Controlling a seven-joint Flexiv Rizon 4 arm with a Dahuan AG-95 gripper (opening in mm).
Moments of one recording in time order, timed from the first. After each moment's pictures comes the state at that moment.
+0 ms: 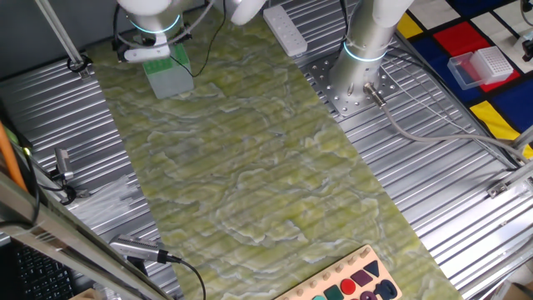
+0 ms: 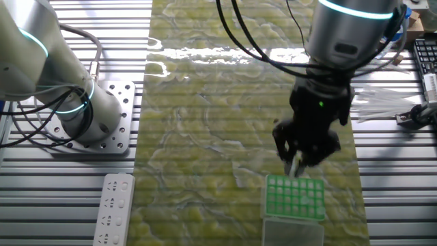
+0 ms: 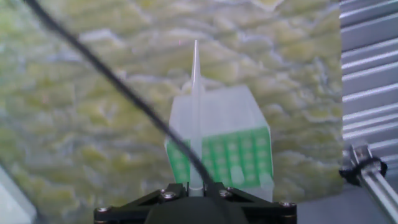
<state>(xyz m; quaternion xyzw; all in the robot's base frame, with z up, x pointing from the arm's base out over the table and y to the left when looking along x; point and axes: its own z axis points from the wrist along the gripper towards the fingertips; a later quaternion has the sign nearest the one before) 0.505 -0.227 0.228 0.60 -0.74 0.18 0.23</state>
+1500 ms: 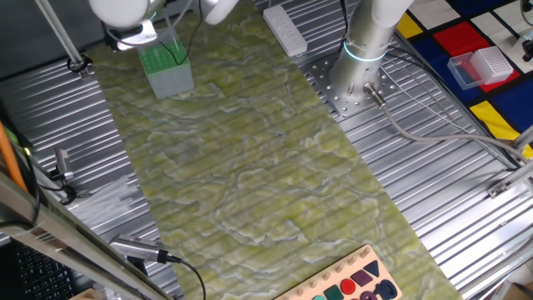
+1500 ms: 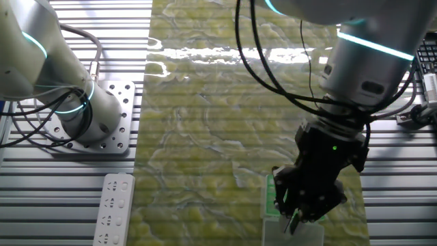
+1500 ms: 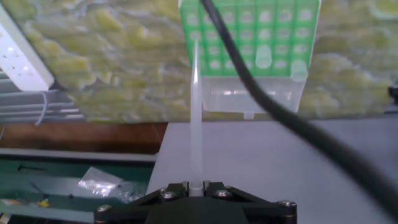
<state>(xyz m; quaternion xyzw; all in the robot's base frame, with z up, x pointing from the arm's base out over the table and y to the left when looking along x) 0.478 -0.315 0.255 0.59 -0.69 0.19 0.37</state>
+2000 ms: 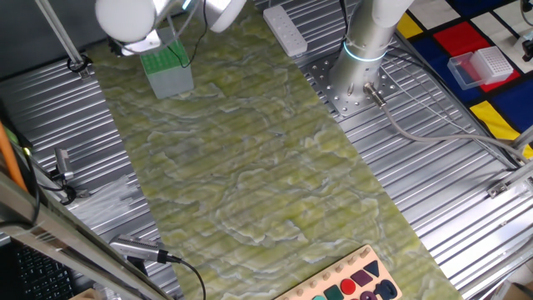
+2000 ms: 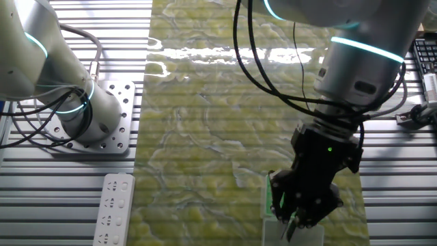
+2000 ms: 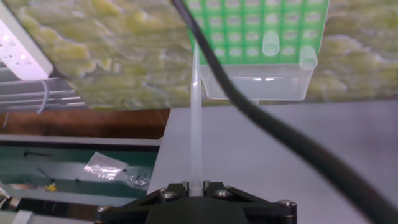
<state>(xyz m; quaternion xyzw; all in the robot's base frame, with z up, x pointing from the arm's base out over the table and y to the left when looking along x) 0.475 -0.324 0.255 0.57 -0.68 0.21 0.40</state>
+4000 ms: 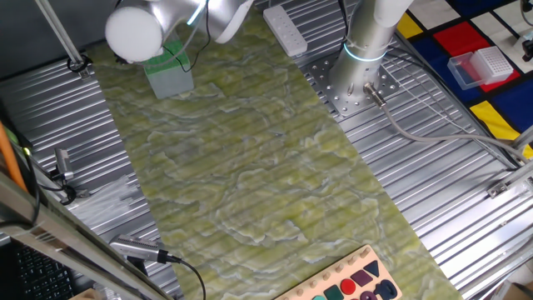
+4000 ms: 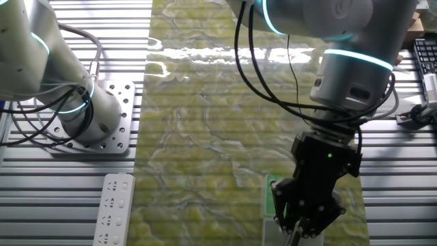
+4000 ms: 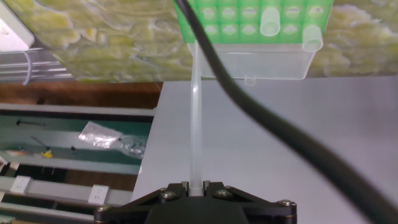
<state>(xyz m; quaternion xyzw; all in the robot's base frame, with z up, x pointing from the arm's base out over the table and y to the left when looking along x) 0.483 -0.339 0.254 0.57 -0.65 0.25 0.44</state>
